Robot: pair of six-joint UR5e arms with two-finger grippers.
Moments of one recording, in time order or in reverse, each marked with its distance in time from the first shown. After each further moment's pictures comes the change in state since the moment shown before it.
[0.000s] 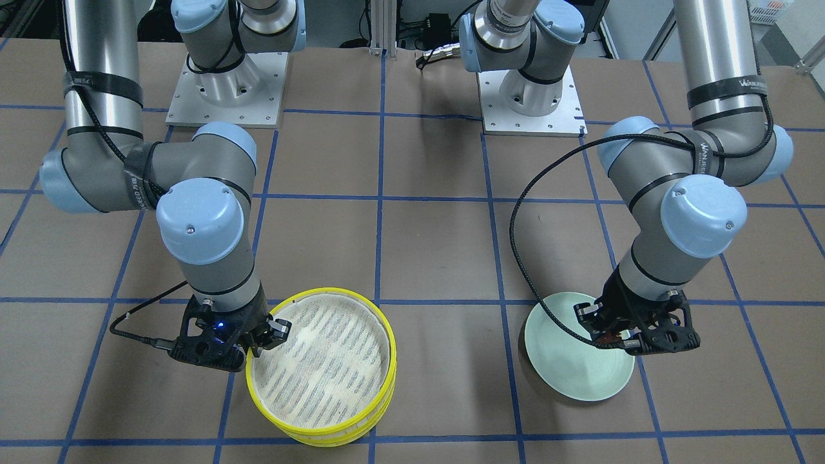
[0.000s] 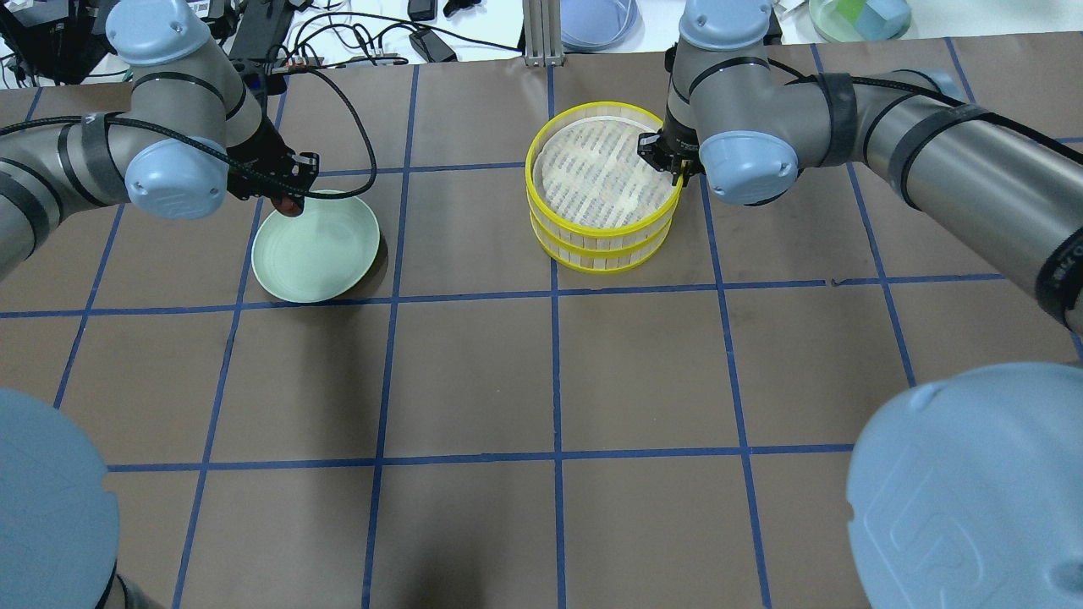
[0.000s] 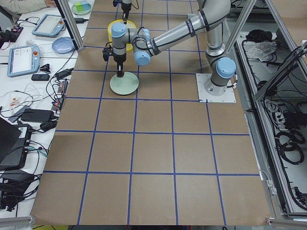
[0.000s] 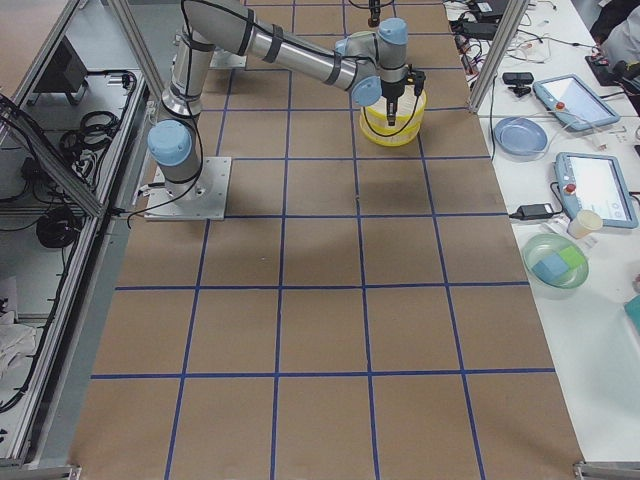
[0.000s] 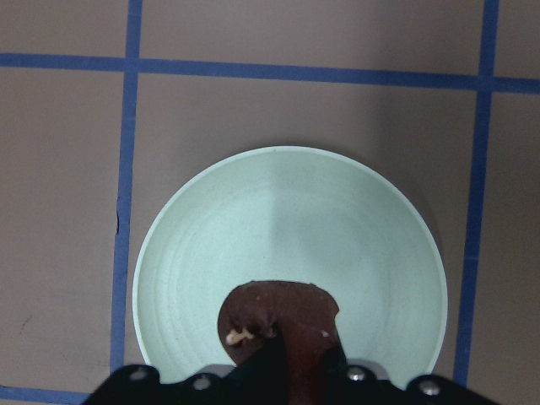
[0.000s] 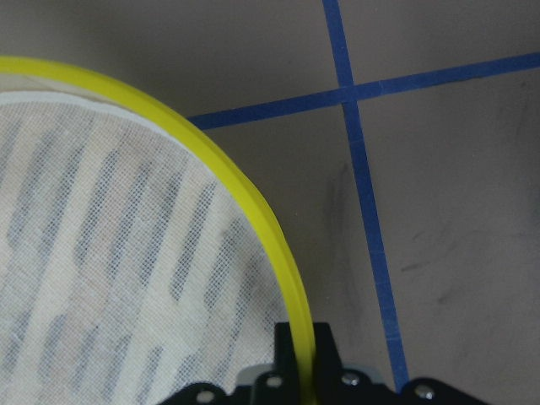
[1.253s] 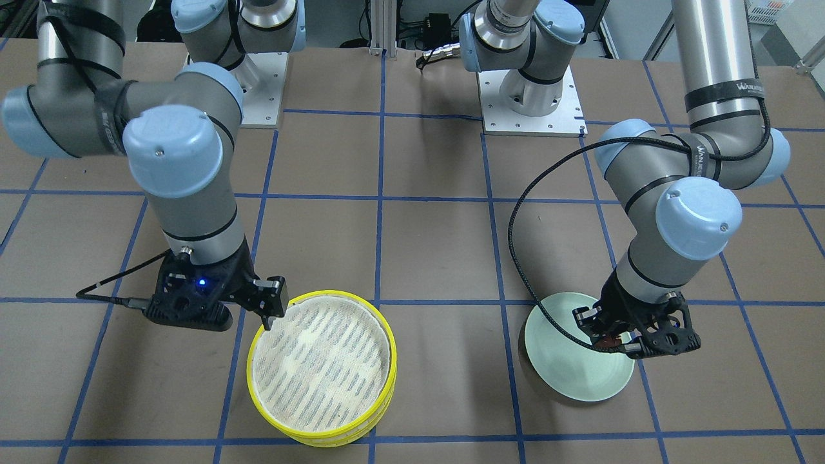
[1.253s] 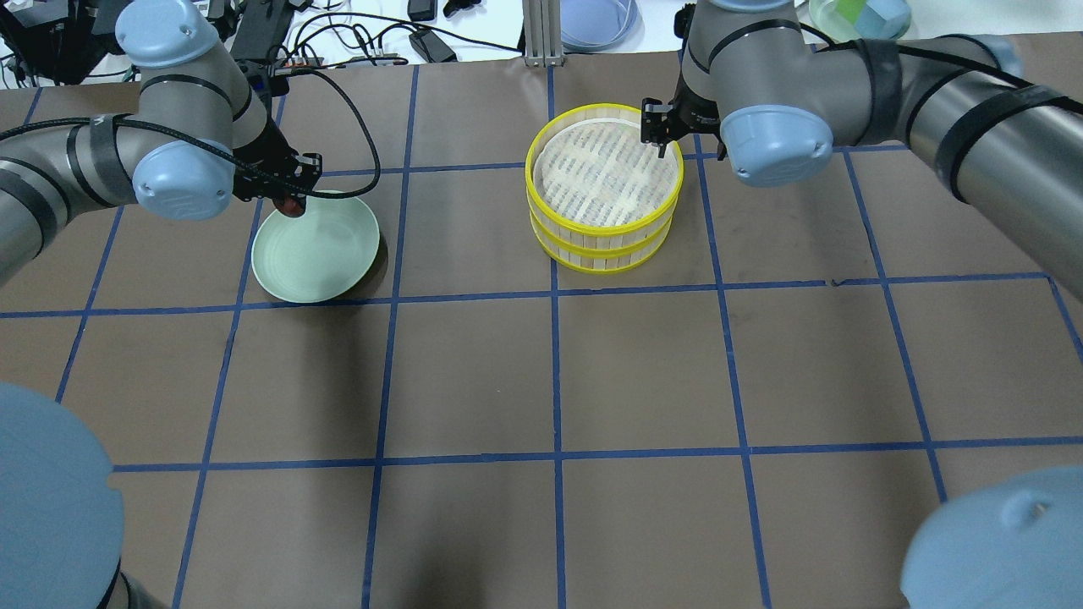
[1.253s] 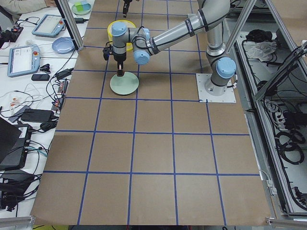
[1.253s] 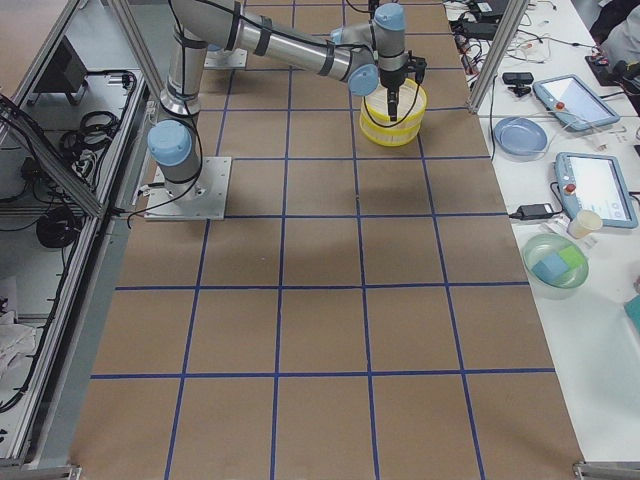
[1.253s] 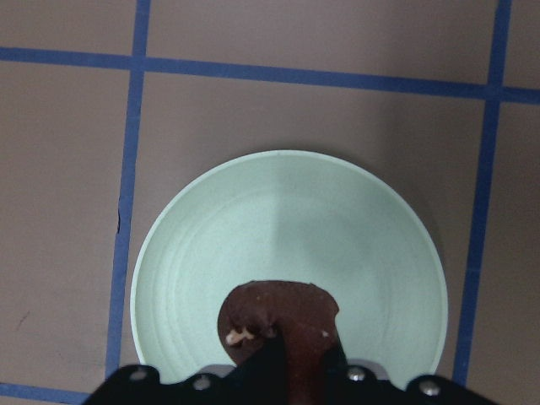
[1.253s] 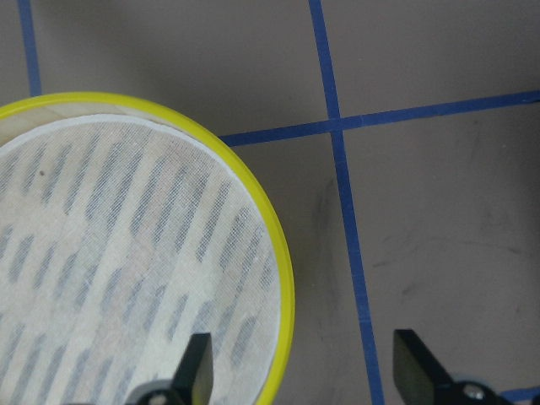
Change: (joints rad) left arm -0.015 0.001 0.012 0.015 0.009 -0.073; right arm -0.002 -0.158 -0.003 0.124 0.012 -0.085
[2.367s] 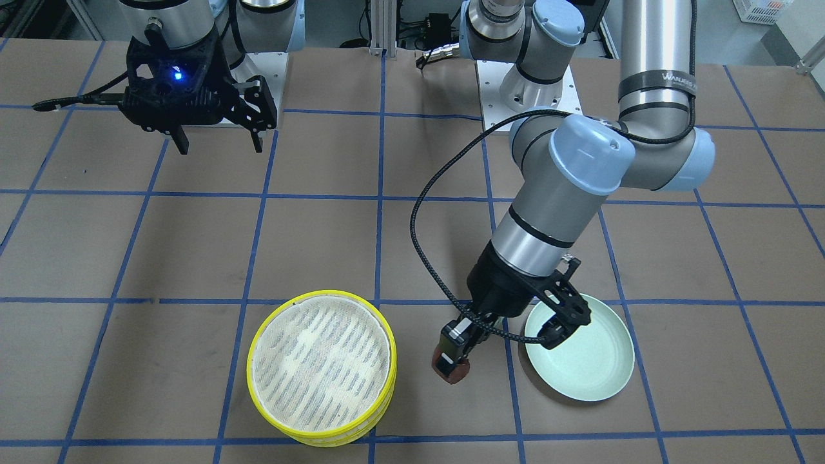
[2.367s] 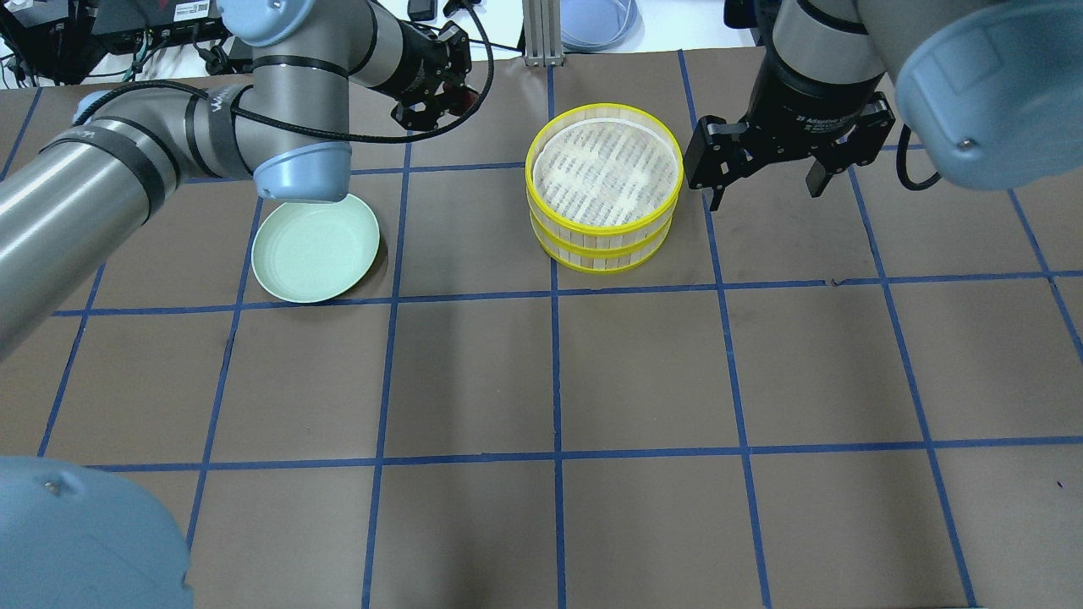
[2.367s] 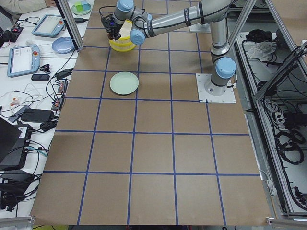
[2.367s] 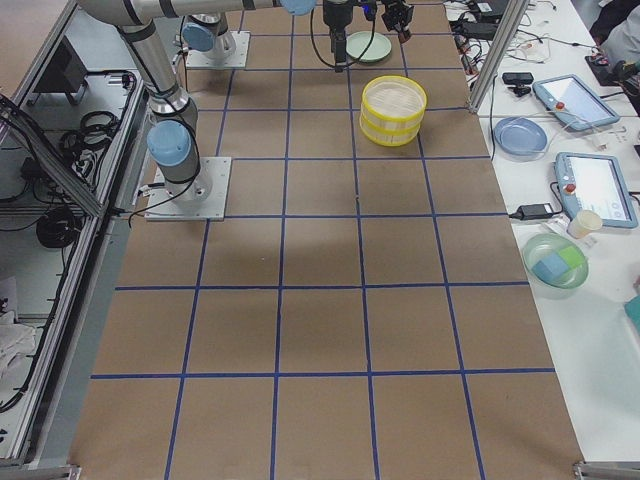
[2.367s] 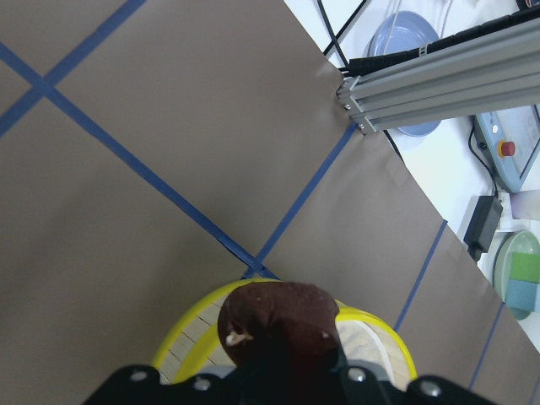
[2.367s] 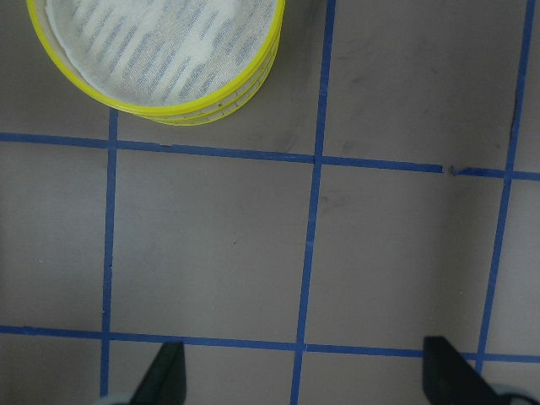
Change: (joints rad) left arm -0.250 -0.034 0.068 0.367 -0.379 -0.981; right arm 0.002 -0.333 -0.011 0.518 0.019 -0.188
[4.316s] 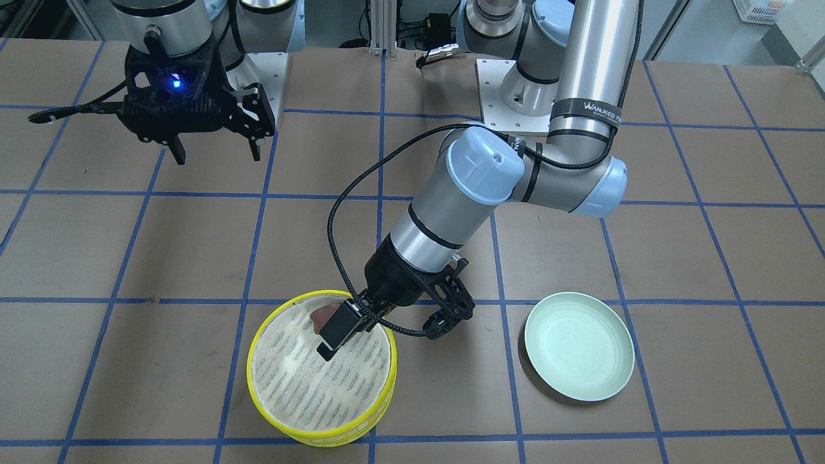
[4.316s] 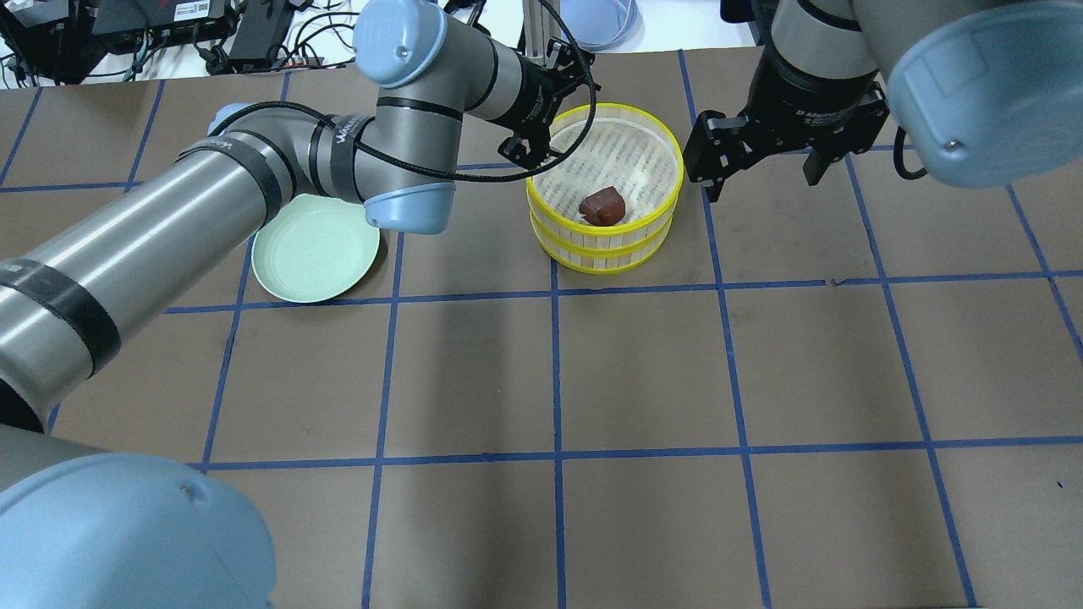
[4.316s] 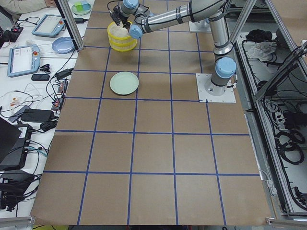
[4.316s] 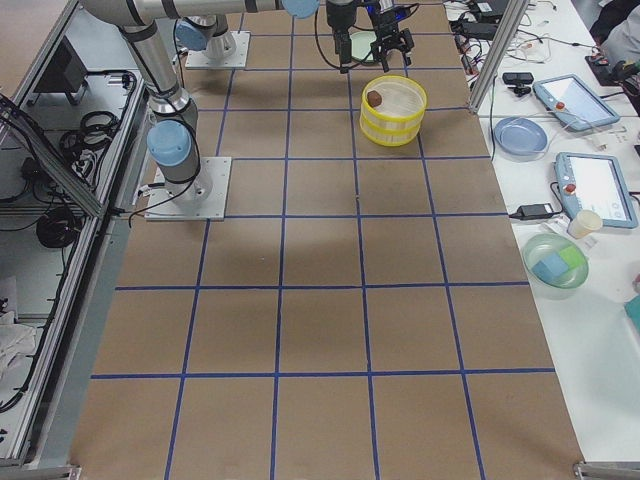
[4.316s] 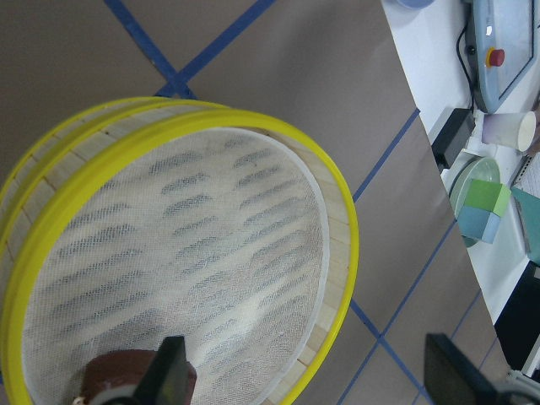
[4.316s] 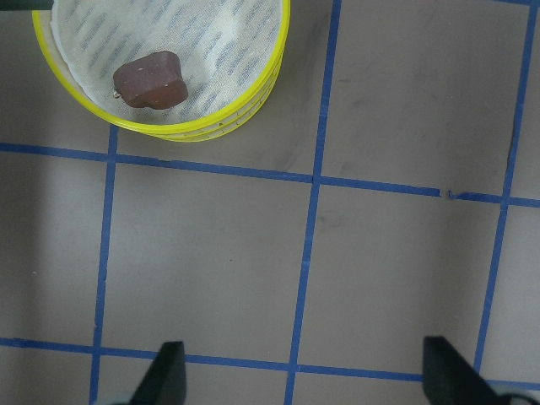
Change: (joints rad) left arm -0.115 -0.063 0.044 -0.004 -0.080 -0.127; right arm -0.004 0.008 0.005 -0.041 -0.002 -0.025
